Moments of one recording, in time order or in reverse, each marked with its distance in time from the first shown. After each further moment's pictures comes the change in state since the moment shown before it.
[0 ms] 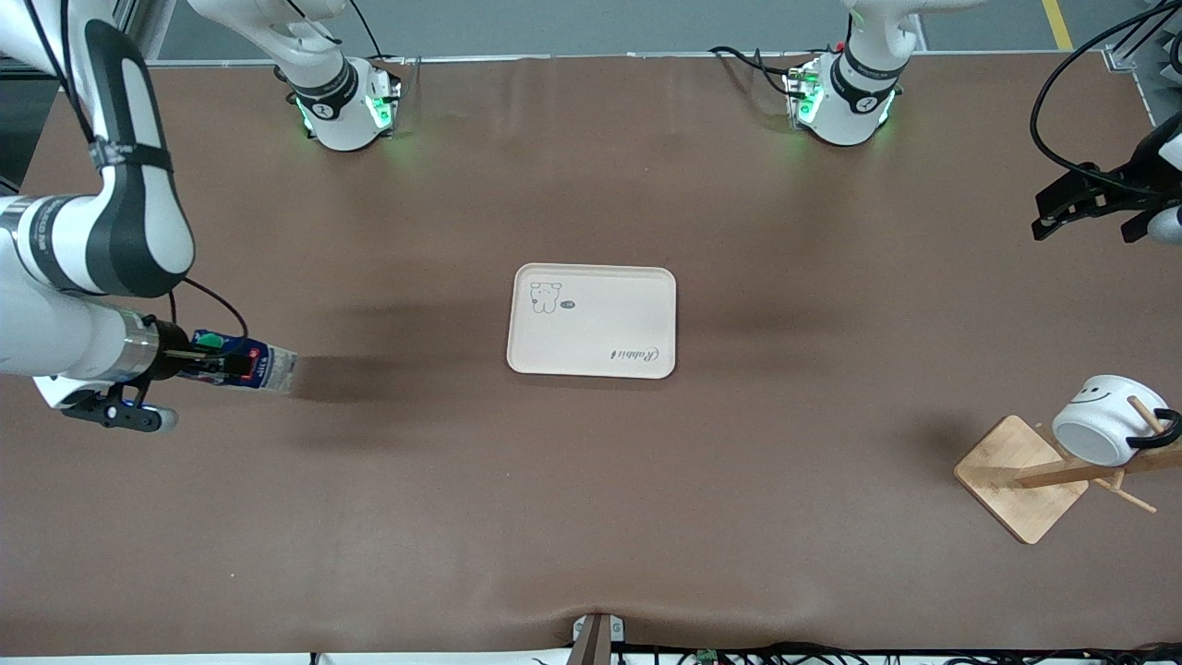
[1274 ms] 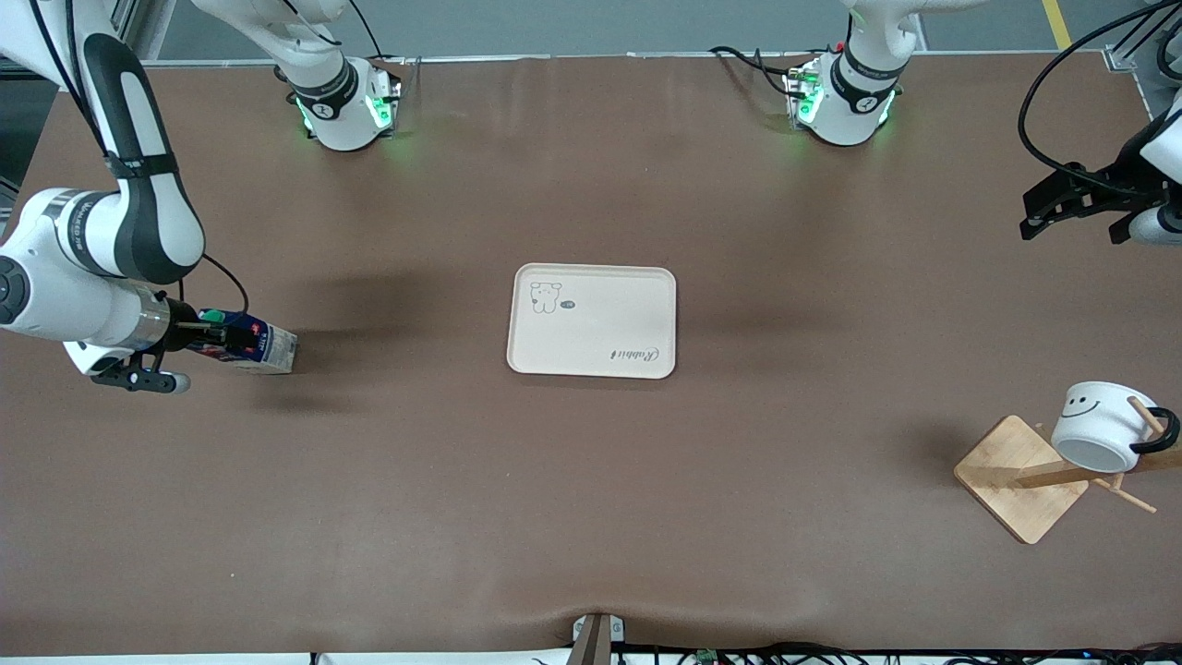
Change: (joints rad) left arm 0.000 -0.001 -0.020 0.000 -0.001 -0.003 -0.001; right arm -0.066 -0.076 0.009 -0.269 0.014 0.135 -0.077
